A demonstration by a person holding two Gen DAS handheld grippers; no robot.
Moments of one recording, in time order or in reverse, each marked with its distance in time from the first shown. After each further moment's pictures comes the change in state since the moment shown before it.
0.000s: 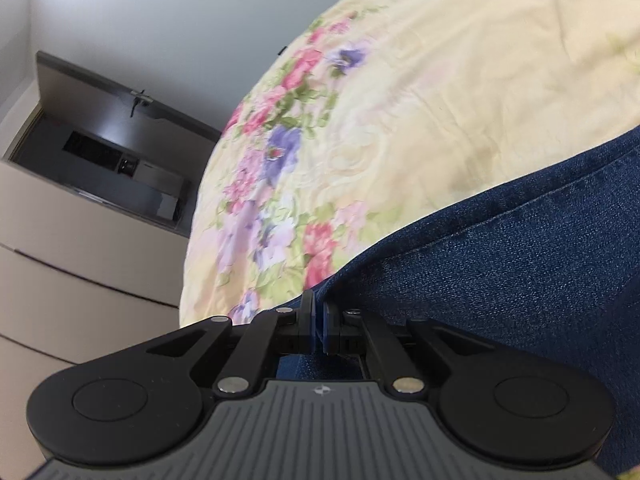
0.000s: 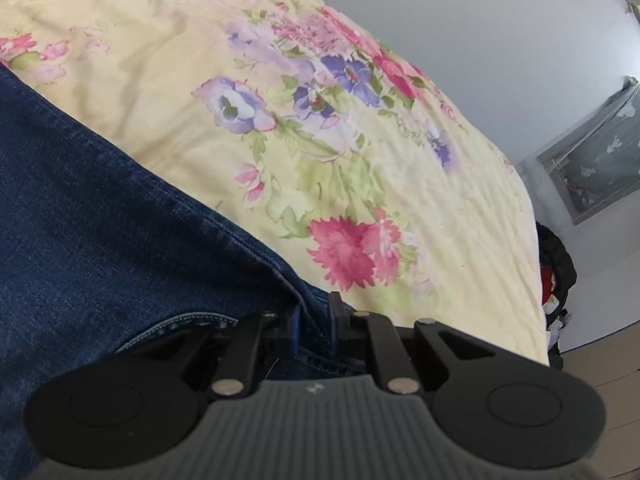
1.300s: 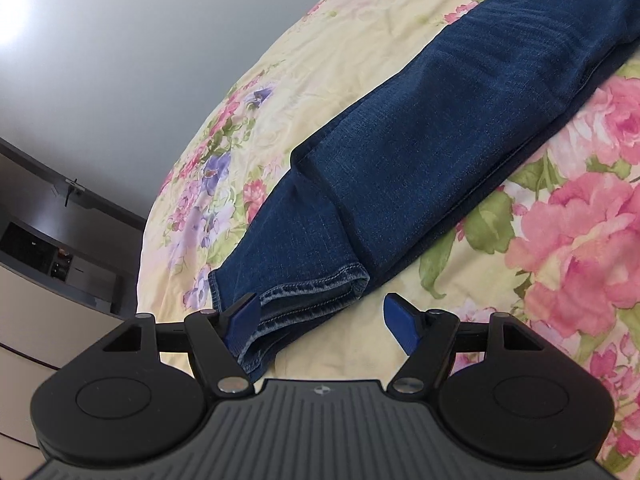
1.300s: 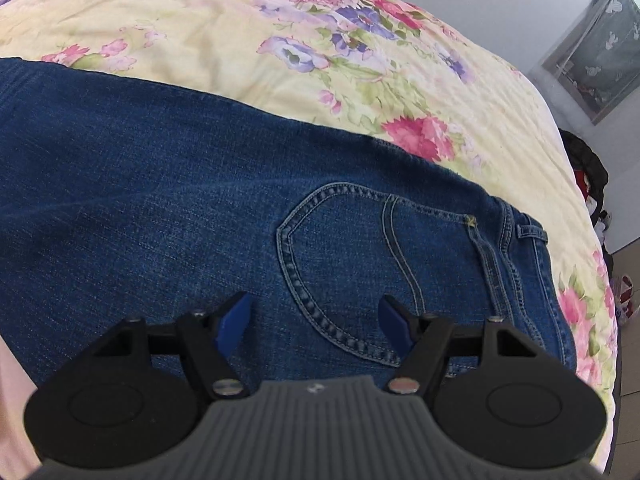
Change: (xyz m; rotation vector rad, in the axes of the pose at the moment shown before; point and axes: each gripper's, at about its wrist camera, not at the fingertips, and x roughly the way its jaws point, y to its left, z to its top) left arm -0.060 0.030 -0.185 0.175 -0.339 -0.230; right arm -0.072 0.056 -0.054 0.240 0.113 0.114
